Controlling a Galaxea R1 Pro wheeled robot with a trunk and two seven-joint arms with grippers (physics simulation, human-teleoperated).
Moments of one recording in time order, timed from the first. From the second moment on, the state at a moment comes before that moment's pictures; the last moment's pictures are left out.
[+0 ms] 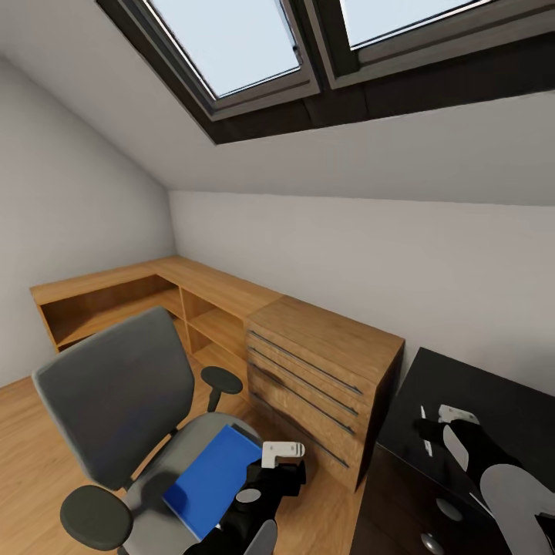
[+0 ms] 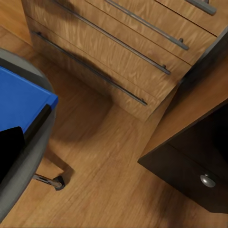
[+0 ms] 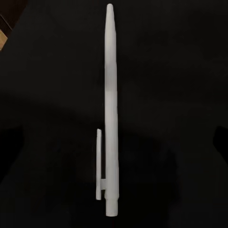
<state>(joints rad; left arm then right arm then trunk) -0.28 -0.16 -0.66 -1.17 0.53 0.39 0.53 -0.76 -0.25 -0.25 -0.32 -0.07 0.36 -0.03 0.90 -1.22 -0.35</state>
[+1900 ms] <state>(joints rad) -0.28 -0.15 -0.66 -1.17 0.53 0.39 0.54 -0.38 -0.03 -0.25 -1.37 -0.07 0.70 -0.03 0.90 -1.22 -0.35</state>
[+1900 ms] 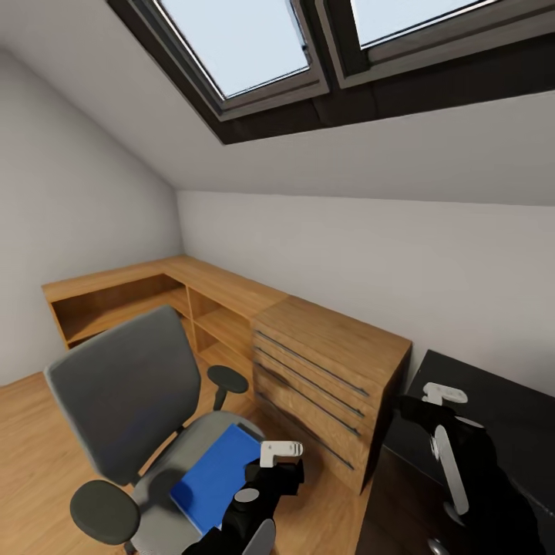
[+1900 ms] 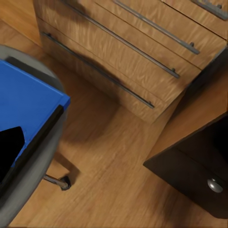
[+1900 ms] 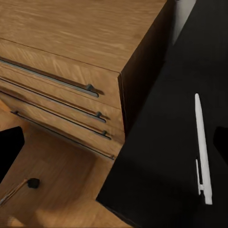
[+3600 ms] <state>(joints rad) -0.21 0.03 -0.73 -1.55 0.54 0.39 0.69 -0.38 -0.03 -0.25 -1.36 -0.07 0.70 -0.03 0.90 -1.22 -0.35</state>
